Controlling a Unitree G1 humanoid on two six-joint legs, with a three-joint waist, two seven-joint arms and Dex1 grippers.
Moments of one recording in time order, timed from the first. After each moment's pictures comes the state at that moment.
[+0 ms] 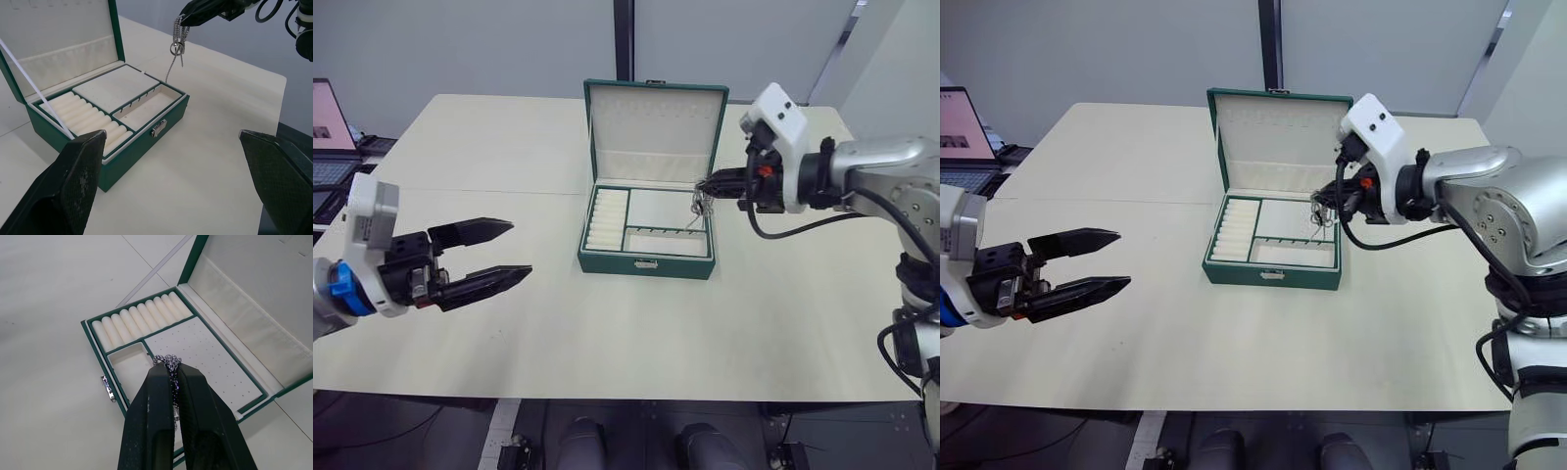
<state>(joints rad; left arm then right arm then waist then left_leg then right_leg) -0.04 1.03 0.65 -0.40 -1.01 0.81 -1.06 -1.08 -0.72 0.11 -0.30 0.62 1.35 0.70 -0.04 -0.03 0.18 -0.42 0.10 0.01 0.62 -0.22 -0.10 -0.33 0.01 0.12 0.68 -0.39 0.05</state>
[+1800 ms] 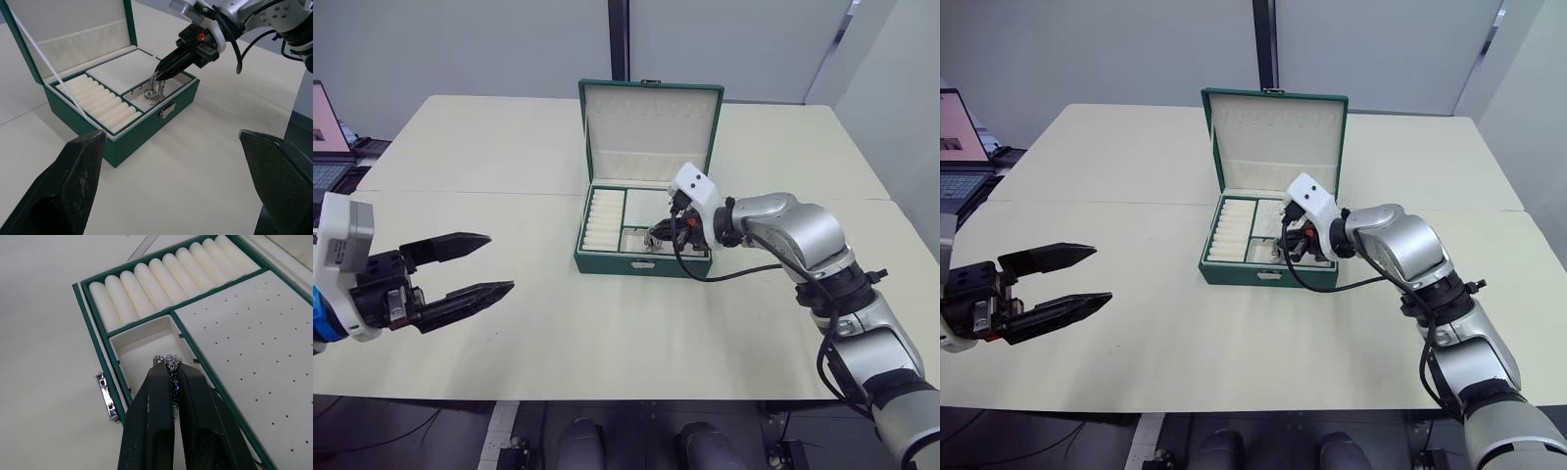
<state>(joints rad) 0.12 1.02 0.79 -0.47 -1.00 0.80 -1.06 -0.94 -0.45 0.34 0.02 0.33 1.00 0.77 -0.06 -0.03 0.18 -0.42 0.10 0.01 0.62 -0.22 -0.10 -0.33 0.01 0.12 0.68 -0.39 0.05</state>
